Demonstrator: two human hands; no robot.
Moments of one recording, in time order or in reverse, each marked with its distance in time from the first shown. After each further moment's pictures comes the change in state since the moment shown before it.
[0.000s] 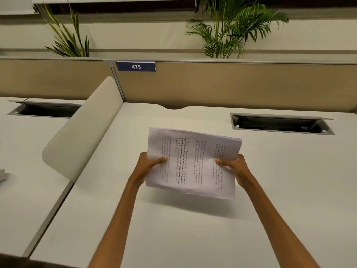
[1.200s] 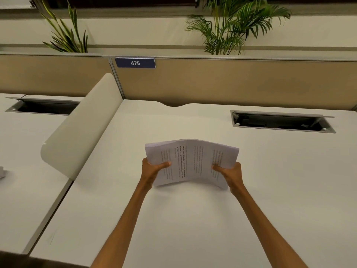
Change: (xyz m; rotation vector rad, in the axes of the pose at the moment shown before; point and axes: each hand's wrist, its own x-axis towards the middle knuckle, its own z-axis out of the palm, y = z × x) left_hand -0.010 -0.022 0.025 -0.063 0.204 0.098; right_hand -0.016 0.034 0.022 -0.059 0.198 -0.090
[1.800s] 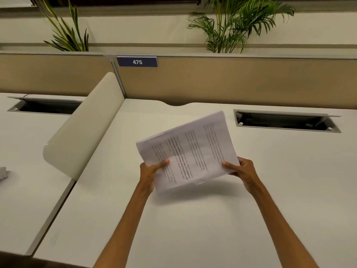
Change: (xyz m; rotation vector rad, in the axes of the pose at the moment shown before) left_hand 0.004 -0.016 -0.014 -0.318 0.041 -0.136; right_hand 0.012 -0.011 -0.033 0.086 -0.151 0.104
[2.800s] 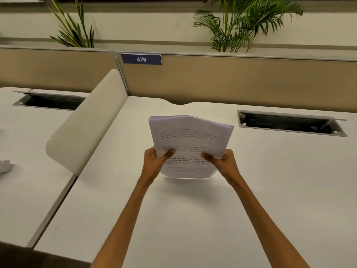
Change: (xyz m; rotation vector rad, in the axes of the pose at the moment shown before) left_hand -0.002 0.029 0.026 0.351 -0.111 0.337; right_hand 0.013 -0.019 0.071 -0.128 -0.119 -0.239
